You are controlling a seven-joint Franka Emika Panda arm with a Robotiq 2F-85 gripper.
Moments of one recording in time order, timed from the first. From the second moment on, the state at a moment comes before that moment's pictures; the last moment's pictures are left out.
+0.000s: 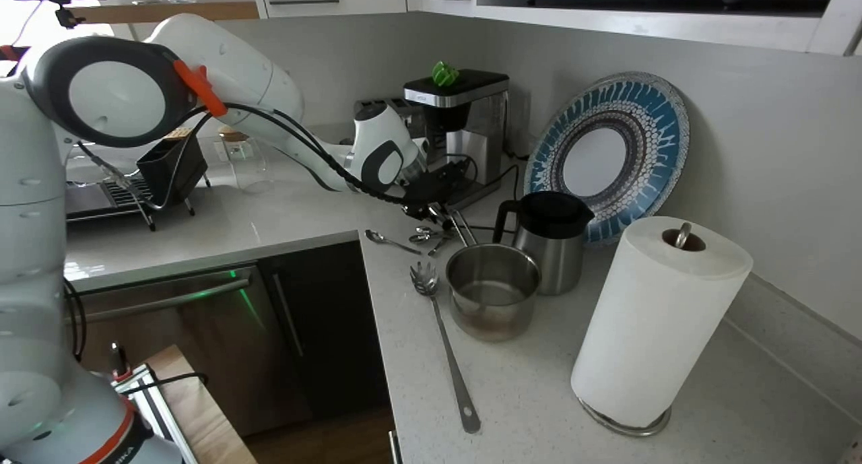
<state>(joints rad) -0.08 0.38 0.02 -1.96 -0.26 2.85 -1.04</state>
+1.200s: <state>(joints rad) -0.13 0.35 0.12 -1.98 -0.12 2.79 -1.10</state>
